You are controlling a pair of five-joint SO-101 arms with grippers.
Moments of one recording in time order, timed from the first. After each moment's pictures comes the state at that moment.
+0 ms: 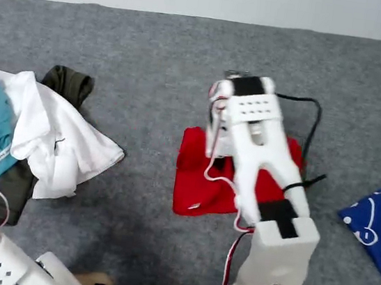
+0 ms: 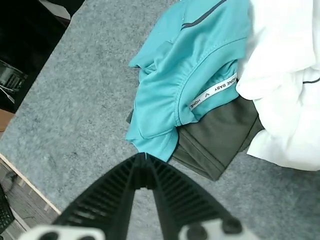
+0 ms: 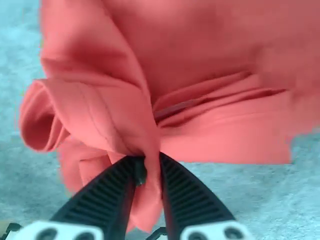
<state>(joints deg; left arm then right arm) -58.9 -65.9 37.4 88.3 -23.0 -15.4 21.3 -16.4 100.5 -10.2</state>
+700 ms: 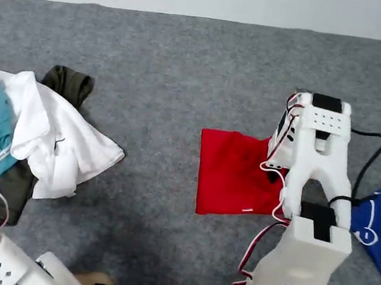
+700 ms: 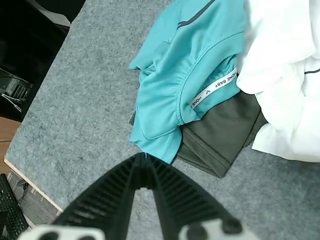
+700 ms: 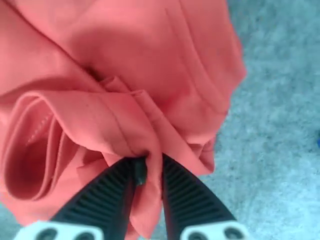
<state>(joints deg) -58.9 -65.9 37.4 88.3 -26.6 4.7 21.3 -6.4 91.3 0.1</state>
